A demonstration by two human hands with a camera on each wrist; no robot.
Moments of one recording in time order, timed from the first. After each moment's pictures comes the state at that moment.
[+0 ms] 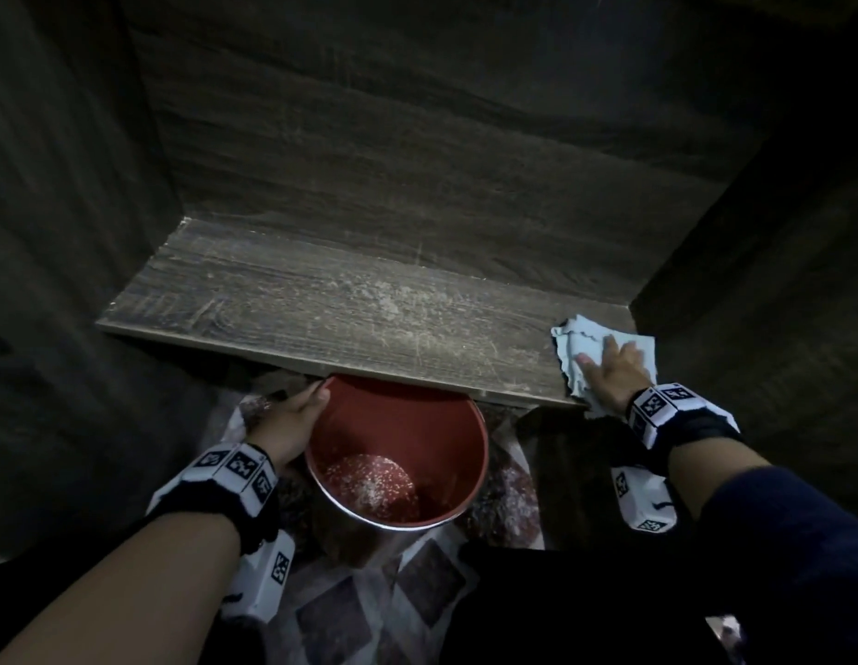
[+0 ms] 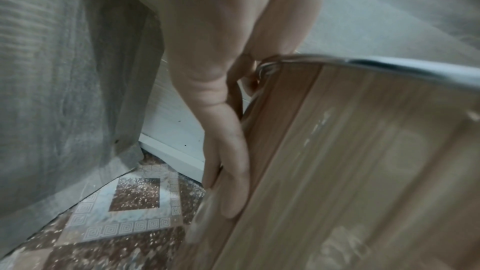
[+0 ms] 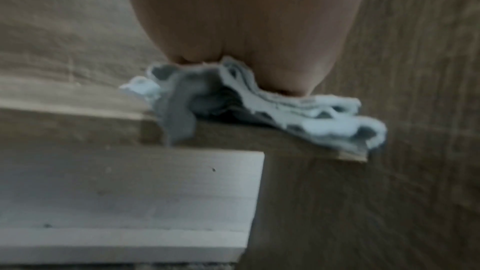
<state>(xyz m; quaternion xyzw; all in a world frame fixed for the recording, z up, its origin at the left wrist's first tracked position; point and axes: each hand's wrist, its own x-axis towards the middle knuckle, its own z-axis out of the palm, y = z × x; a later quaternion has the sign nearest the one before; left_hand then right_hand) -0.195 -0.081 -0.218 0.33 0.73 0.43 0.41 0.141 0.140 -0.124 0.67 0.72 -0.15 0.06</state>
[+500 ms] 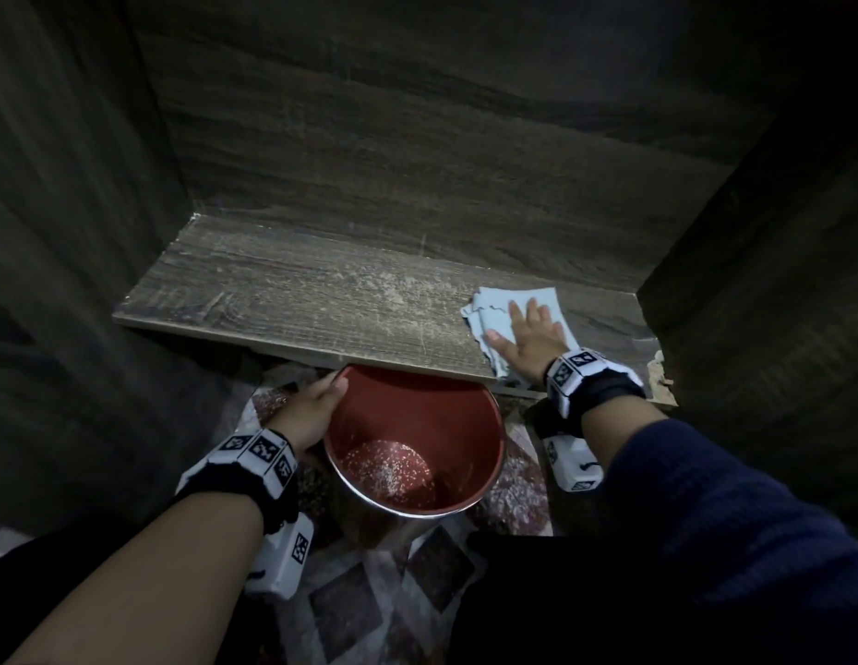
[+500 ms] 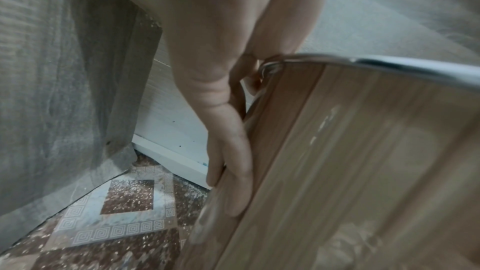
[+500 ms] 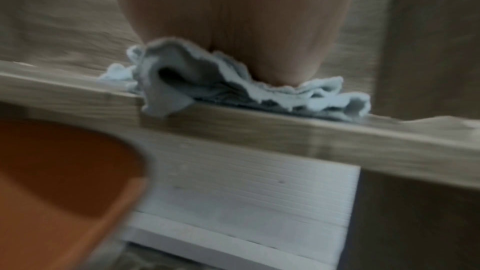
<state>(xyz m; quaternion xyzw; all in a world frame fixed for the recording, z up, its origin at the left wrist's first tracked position) -0.189 -0.076 -0.220 0.34 0.71 0.43 0.44 0.048 0.114 -0.125 0.53 0.83 -0.13 0.11</state>
